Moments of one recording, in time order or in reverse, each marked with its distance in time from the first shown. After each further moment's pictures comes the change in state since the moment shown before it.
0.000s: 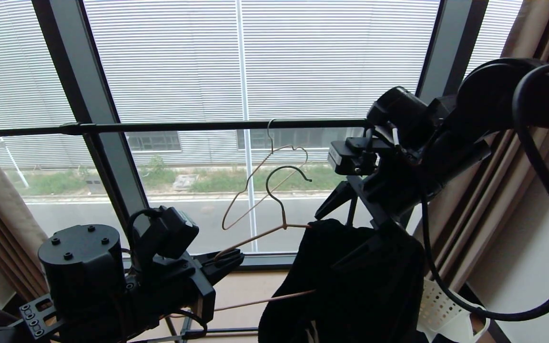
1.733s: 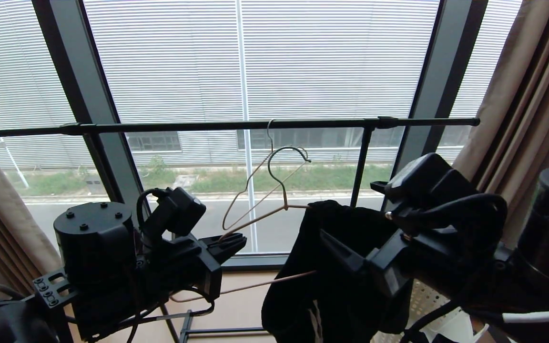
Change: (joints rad) left arm 0.014 -0.007 -0.119 0.132 0.022 -0.006; right arm 0.403 -0.550 1.242 -1.672 -1.048 0.621
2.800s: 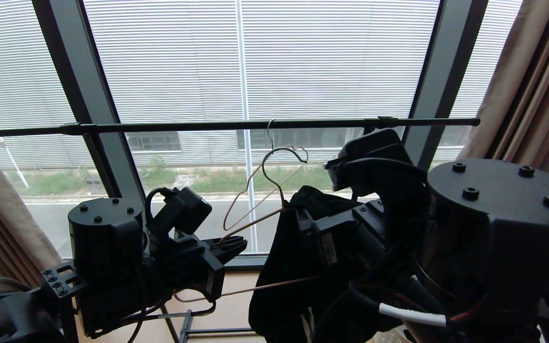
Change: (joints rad) left arm -0.001 0.000 -0.051 0.118 0.004 0.000; right arm 0.166 0.210 -0.215 -0.017 -0.479 0.242
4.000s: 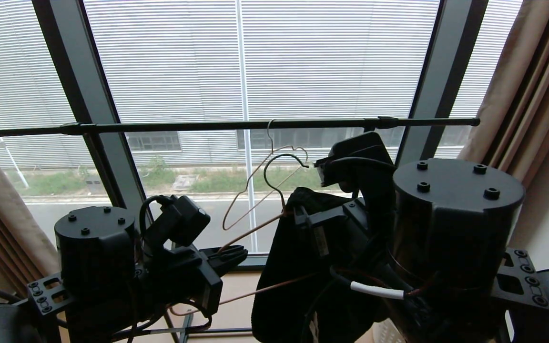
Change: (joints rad) left arm -0.032 -0.043 0.041 0.005 0.002 0.013; right arm -0.039 0.050 -0.029 -0.010 -0.001 0.008
